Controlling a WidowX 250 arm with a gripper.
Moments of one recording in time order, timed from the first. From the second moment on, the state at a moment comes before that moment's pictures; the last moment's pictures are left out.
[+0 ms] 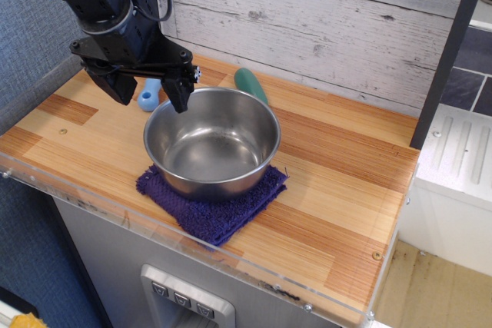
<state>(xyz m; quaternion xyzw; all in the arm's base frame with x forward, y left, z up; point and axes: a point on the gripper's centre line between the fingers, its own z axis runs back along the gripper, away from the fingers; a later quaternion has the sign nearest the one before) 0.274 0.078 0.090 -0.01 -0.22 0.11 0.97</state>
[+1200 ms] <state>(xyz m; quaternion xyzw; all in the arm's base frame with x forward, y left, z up) 0.258 0.077 0.039 -0.04 -0.20 0.17 0.97</state>
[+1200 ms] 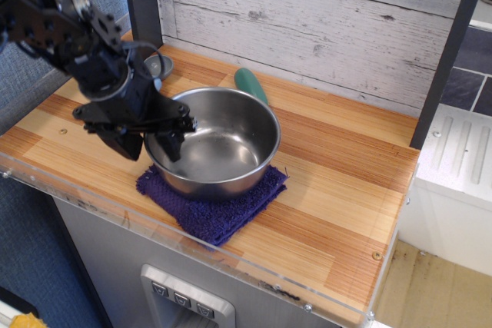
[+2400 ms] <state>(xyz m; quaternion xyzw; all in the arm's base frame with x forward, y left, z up) 0.266 0.065 0.050 -0.06 -0.20 0.17 0.96</state>
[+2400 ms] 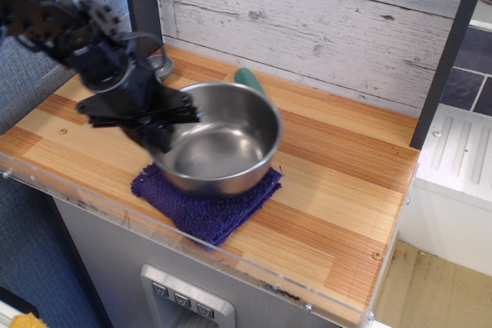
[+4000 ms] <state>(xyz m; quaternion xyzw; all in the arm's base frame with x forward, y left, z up) 0.367 -0.034 0.018 -0.05 -0.18 0.07 0.98</state>
